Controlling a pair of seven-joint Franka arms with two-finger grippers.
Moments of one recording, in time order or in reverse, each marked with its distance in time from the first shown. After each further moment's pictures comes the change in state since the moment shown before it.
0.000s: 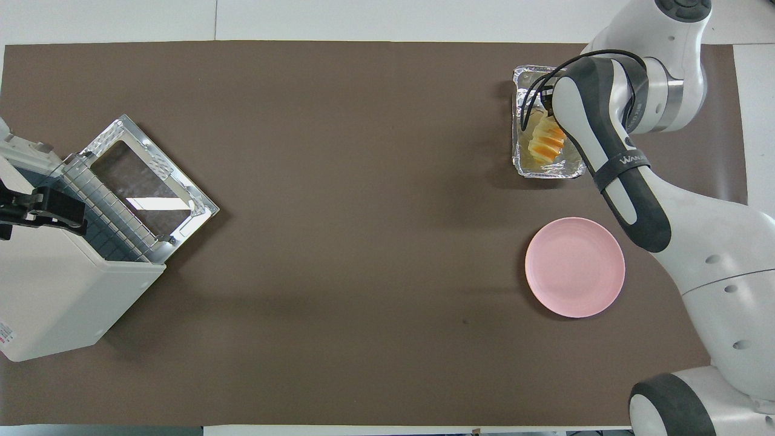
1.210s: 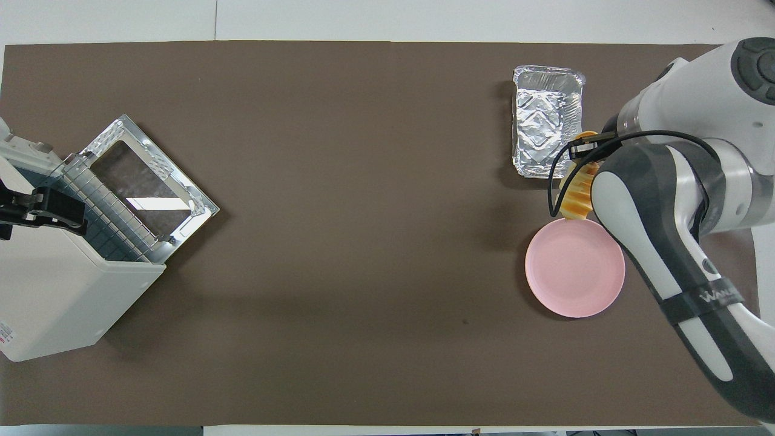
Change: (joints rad) left arm 0.000 0.000 0.000 0.000 0.000 0.000 0.000; right arm 0.030 -0.538 0.006 -0.547 -0.039 0.025 0.001
